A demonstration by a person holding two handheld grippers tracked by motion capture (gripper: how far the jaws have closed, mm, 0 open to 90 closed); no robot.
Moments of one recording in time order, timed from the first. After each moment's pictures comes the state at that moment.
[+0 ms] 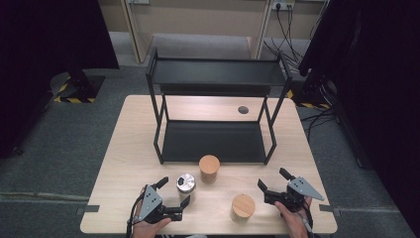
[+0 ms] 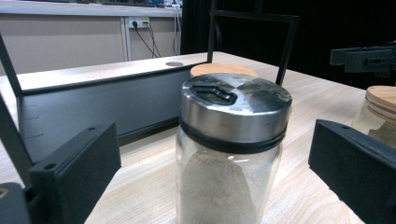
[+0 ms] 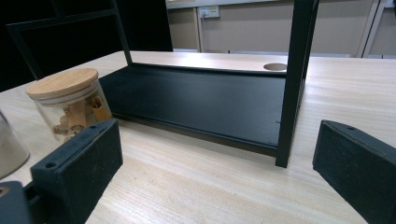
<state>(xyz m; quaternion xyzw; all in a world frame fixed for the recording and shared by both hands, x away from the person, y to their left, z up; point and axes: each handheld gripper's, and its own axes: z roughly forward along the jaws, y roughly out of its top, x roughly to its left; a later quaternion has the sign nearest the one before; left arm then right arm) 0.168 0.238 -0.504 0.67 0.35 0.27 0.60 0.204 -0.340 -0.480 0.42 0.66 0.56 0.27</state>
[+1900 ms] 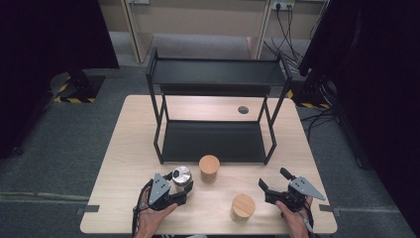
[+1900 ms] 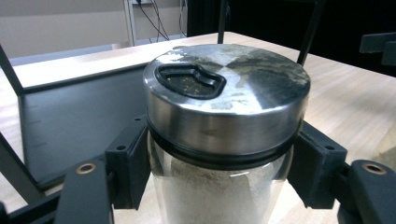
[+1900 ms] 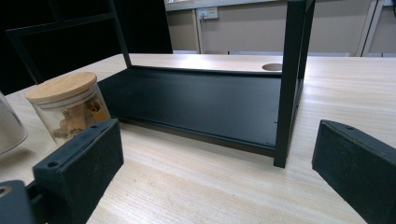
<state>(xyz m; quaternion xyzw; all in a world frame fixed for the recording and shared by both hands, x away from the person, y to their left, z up) 0.198 0.224 -0.466 0.70 0.37 0.26 0.55 0.204 -0.342 -0.480 0.42 0.66 0.56 0.27</state>
